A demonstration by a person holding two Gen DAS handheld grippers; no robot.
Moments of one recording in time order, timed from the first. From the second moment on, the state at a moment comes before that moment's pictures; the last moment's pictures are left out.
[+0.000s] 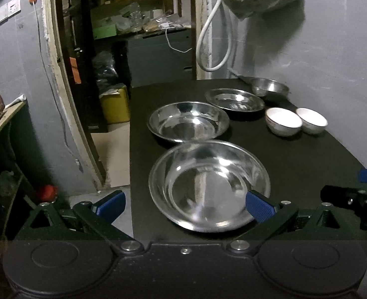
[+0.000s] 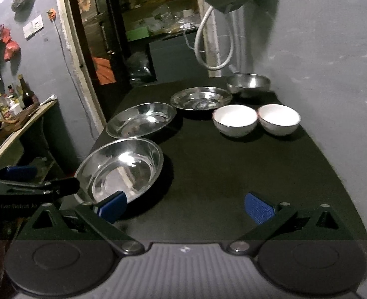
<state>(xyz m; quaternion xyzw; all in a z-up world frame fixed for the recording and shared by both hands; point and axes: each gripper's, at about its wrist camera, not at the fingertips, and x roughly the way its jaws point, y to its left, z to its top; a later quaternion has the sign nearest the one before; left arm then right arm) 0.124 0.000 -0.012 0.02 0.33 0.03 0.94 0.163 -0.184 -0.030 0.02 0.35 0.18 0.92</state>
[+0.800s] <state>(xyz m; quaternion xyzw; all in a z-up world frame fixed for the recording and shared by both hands) 0.289 0.092 -0.012 -0.01 0.38 0.04 0.92 0.292 -0.123 -0.045 0.10 0.39 0.19 0.90</state>
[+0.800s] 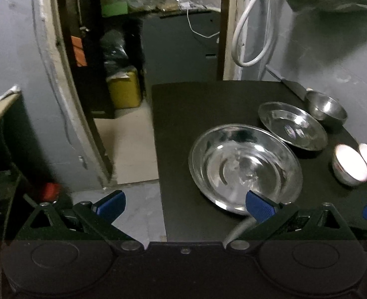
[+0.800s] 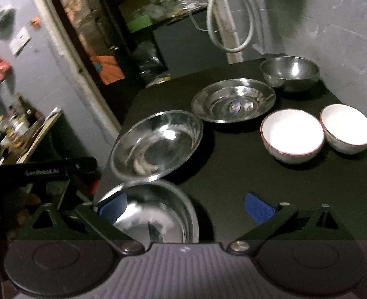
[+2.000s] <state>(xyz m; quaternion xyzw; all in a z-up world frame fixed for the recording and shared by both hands) 0.402 0.089 -0.055 0.01 0.46 -0.04 0.89 0.375 -0.071 -0.083 0.11 0.43 0.14 0.89</state>
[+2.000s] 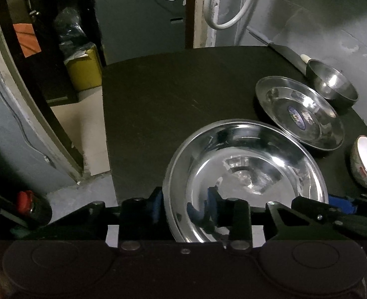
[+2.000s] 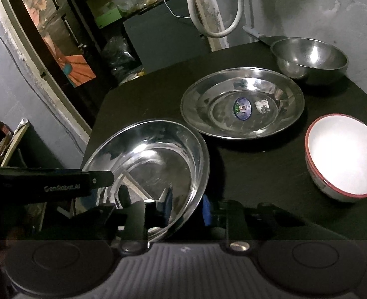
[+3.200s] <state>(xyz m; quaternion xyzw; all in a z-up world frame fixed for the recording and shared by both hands) 0.271 0.070 -0.015 0.04 0.44 -0.07 0.89 0.261 -0.119 -0.035 0.10 0.41 0.21 0.88</state>
